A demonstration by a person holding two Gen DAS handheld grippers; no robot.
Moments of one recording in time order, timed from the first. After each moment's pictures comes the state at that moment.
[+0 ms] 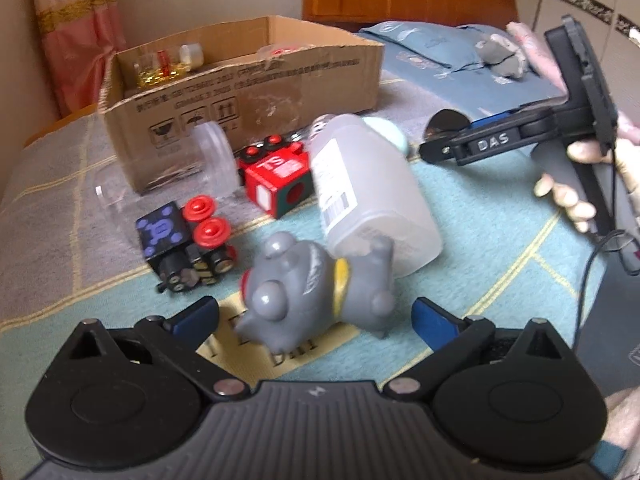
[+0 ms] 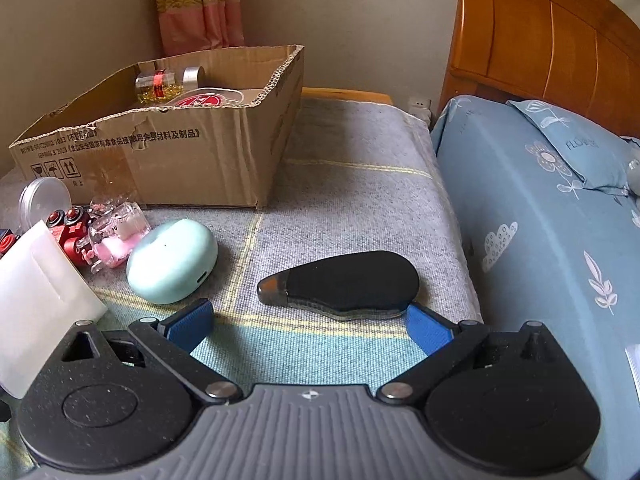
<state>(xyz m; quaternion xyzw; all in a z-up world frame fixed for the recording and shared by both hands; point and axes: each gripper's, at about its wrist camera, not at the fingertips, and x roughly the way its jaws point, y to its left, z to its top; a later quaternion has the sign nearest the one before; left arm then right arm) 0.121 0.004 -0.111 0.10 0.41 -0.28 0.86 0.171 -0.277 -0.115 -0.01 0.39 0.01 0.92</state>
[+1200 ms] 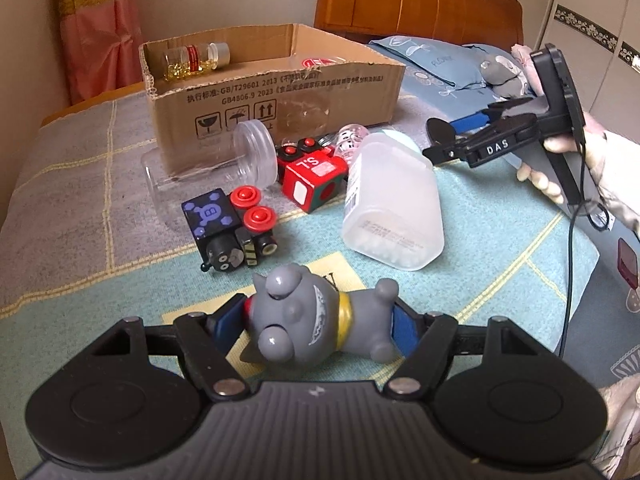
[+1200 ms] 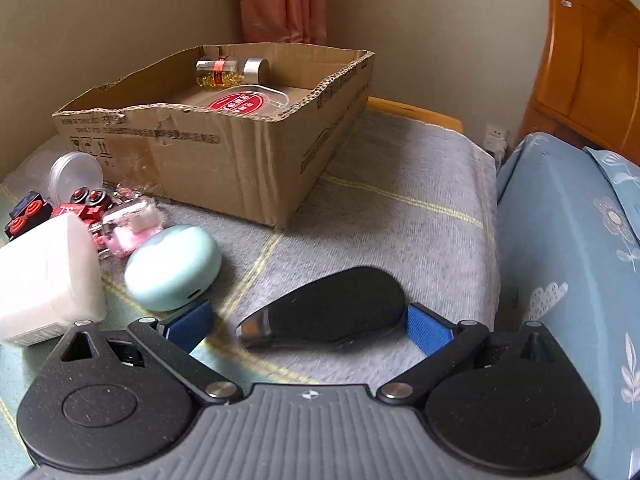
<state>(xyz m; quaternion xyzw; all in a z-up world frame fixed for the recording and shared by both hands) 0.121 0.038 -0.102 0.06 0.41 -0.28 0.86 0.208 -0.302 -0.109 -0.07 0.39 0.14 0.91</state>
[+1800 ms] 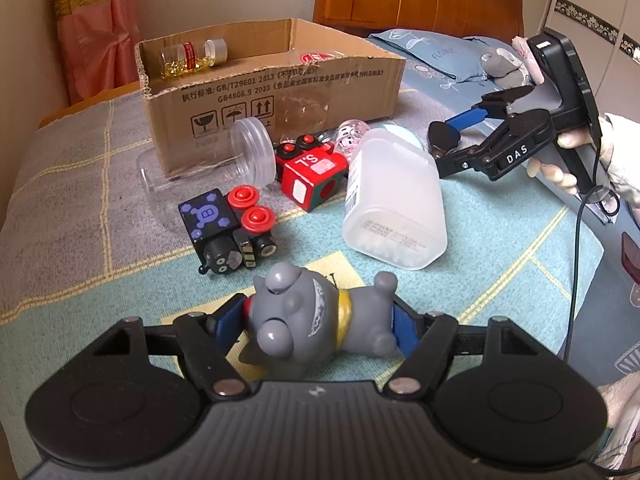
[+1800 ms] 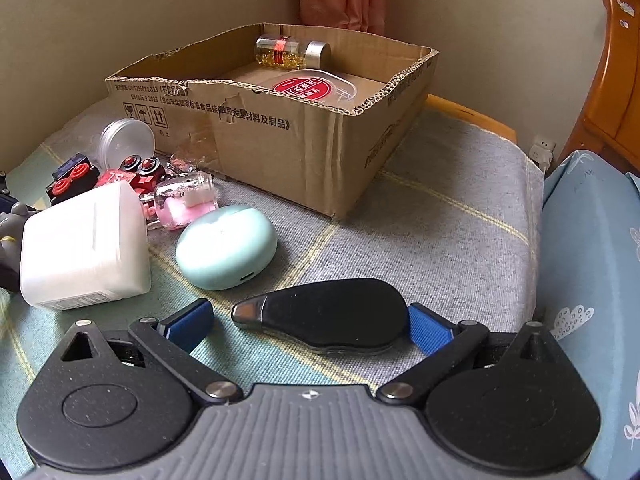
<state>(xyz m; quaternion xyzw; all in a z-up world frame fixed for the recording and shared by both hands) 0.123 0.035 -0.101 0.08 0.42 -0.28 0.86 0.200 -0.281 -0.106 -0.11 0.41 0.21 0.88</state>
